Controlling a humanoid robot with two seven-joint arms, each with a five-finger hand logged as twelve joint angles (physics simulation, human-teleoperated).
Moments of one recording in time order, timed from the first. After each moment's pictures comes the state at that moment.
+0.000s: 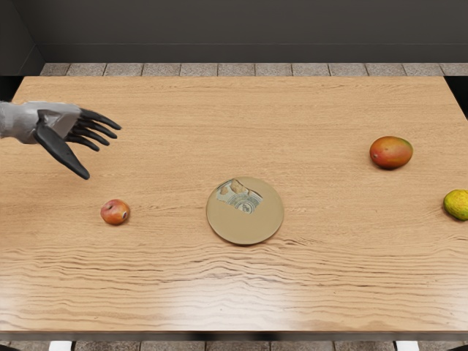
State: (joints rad) left arm -1.19 0.90 -0.14 -1.13 0.44 -0.61 0.18; right arm -0.05 0.00 -0.03 0.23 0.10 -0.06 -0.03
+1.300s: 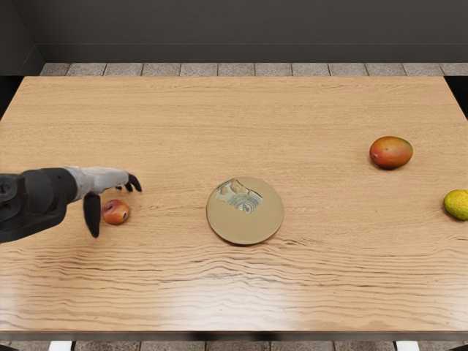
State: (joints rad) left arm -1.01 0.81 -0.15 -1.71 1.26 -0.24 0.61; right arm -0.06 0.00 -0.04 0.24 0.09 -0.06 -0.03
